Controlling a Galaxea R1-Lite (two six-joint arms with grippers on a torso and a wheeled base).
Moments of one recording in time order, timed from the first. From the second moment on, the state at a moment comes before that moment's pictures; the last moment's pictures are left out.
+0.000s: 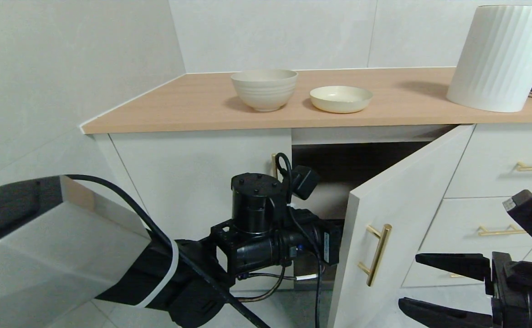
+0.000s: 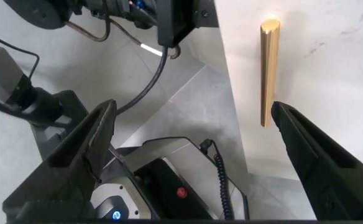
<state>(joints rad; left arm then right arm) -0.80 2.05 -0.94 -0.93 -0.36 -0.34 0.68 1.16 -0.44 -0.42 0.27 0.18</state>
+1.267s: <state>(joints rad) -0.89 2.11 -1.12 -0.82 -0.19 -0.34 0.73 1.12 -0.45 -0.42 0.27 0.19</state>
